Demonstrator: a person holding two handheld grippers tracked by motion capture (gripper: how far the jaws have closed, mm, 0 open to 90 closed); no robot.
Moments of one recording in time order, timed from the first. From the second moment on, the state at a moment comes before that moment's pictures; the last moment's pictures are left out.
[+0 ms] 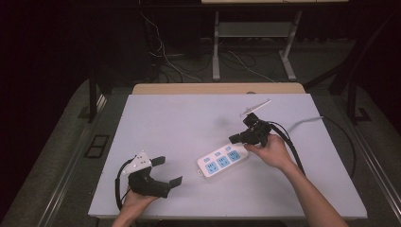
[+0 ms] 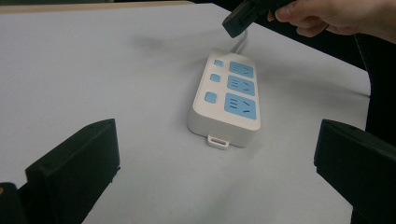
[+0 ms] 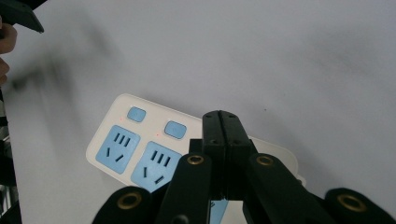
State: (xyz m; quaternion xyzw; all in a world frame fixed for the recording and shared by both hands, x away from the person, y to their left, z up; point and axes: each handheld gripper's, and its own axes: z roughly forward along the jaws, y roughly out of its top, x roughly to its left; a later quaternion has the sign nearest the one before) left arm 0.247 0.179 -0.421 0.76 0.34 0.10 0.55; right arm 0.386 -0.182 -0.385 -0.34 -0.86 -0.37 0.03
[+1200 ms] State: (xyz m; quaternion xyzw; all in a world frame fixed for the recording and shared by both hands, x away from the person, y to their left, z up) left arm 0.247 0.180 -0.421 0.76 0.34 0.10 0.55; right arm 0.390 -0.171 -0.418 -0.35 -0.87 -0.35 0.04
